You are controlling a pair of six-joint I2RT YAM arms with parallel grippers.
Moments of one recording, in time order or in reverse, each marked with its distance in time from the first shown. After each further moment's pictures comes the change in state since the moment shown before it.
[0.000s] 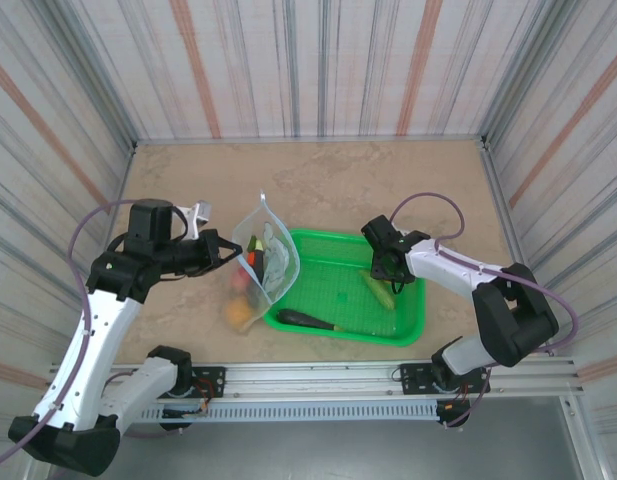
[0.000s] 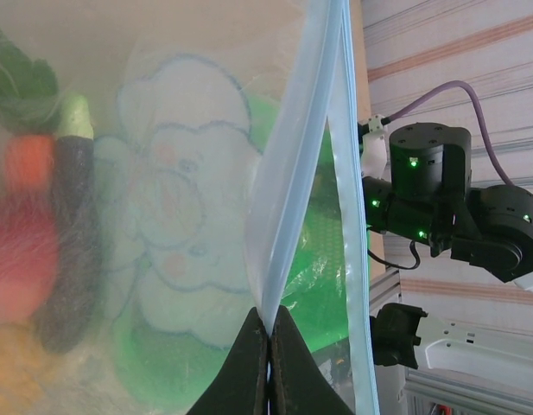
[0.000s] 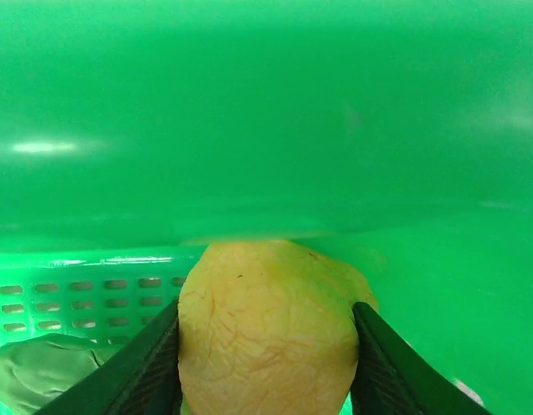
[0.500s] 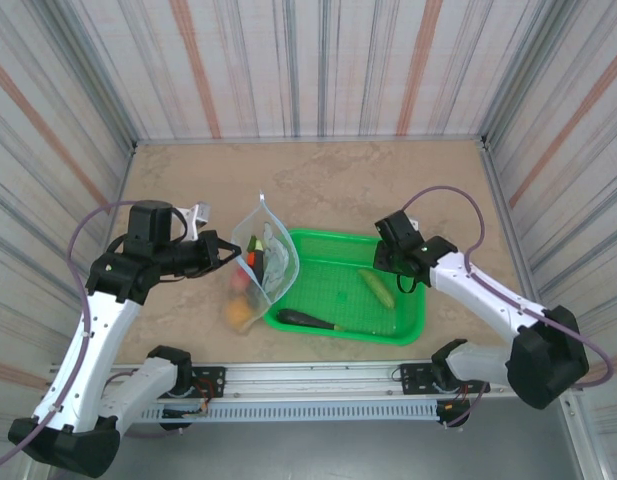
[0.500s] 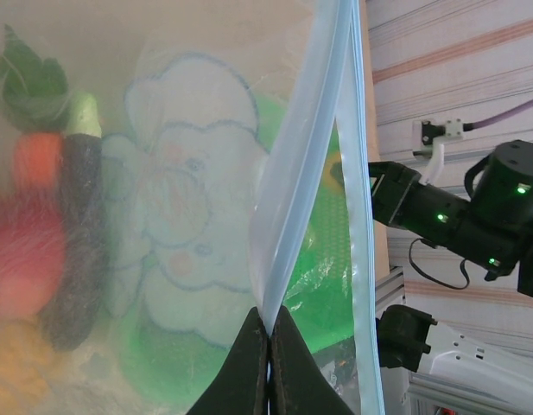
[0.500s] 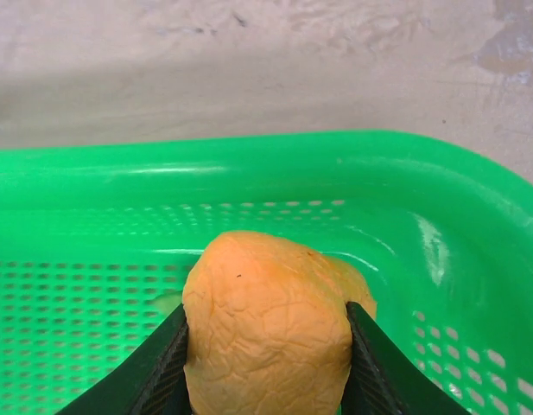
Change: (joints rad) left arm 0.000 -0.008 -0.006 -0.003 -0.010 0.000; right arm 0.014 -0.266 0.000 0.005 -0.061 0.002
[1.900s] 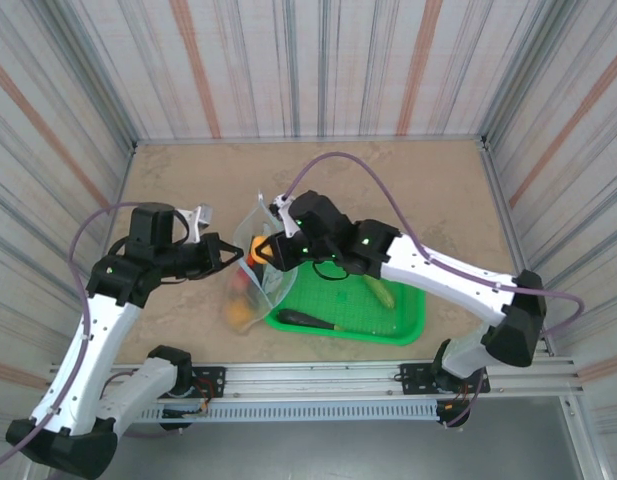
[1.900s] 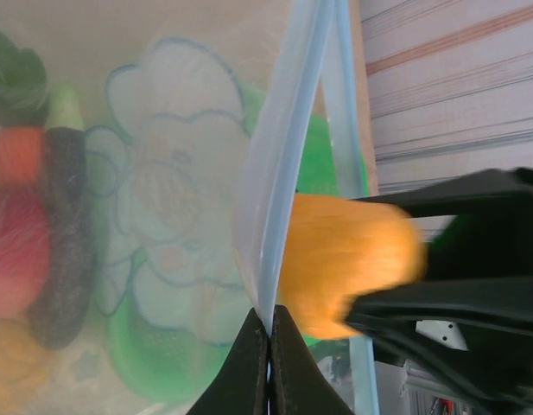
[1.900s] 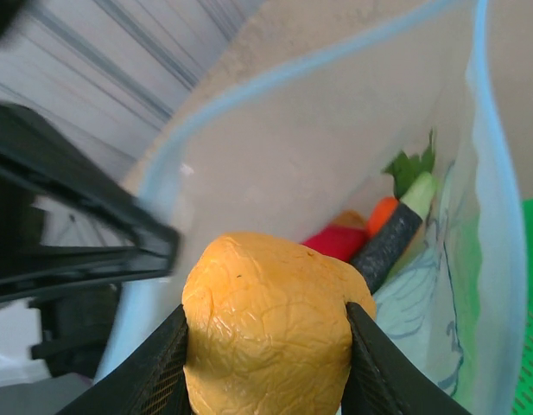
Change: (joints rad) left arm -0.026 -0.019 -0.006 0.012 0.000 -0.011; right arm 0.492 0.308 0.576 0.138 -0.307 -0.174
